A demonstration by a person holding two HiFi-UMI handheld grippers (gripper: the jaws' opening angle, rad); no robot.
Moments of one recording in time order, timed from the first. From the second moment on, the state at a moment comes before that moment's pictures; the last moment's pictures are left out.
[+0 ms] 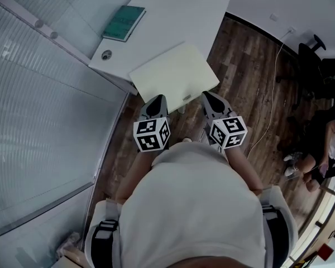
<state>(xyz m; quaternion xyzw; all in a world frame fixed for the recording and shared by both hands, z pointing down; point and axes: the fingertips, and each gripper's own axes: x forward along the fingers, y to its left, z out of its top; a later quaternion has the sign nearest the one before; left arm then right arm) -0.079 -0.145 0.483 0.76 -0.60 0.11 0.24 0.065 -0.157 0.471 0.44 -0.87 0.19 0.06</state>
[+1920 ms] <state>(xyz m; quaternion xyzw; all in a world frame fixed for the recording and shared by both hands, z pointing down) -0.092 -0.143 0.505 0.74 -0.62 0.12 0.25 0.073 -0.194 0.612 0.34 -0.70 0.59 -0.23</state>
